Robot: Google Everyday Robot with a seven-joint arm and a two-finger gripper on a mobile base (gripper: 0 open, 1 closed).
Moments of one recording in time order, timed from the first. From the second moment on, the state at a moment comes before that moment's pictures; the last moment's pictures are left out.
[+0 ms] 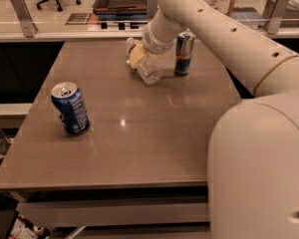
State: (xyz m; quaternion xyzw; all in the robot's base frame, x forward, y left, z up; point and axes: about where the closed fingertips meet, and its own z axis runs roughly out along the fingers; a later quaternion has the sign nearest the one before) arm 0.759 0.006 0.837 -0.26 0.92 0.15 0.24
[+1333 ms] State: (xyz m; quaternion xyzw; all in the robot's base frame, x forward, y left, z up) arm 0.718 -0.016 0.899 -0.27 0.84 0.12 0.46
